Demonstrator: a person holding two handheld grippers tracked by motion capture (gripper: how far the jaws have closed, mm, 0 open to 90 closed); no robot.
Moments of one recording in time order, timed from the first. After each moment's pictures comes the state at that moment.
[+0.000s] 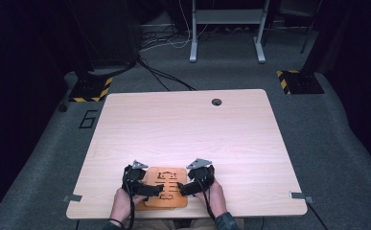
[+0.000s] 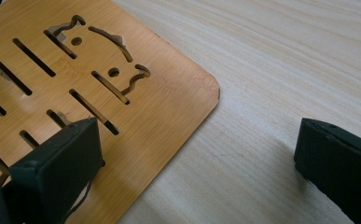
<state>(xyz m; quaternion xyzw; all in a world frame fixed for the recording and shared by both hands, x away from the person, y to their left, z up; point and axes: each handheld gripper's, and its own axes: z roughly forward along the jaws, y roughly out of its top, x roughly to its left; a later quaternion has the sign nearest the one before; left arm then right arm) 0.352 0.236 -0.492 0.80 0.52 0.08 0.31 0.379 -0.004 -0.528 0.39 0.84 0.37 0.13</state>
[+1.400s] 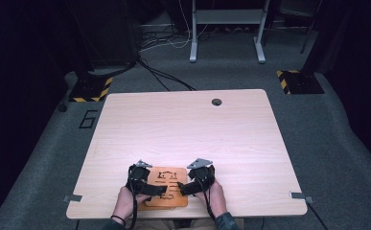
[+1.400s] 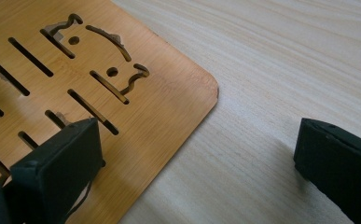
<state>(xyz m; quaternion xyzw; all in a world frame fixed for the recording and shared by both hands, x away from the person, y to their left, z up) 0.357 0.228 -0.492 0.81 0.50 0.03 0.31 0.378 -0.004 -0.527 0.40 0.83 0.37 0.12</state>
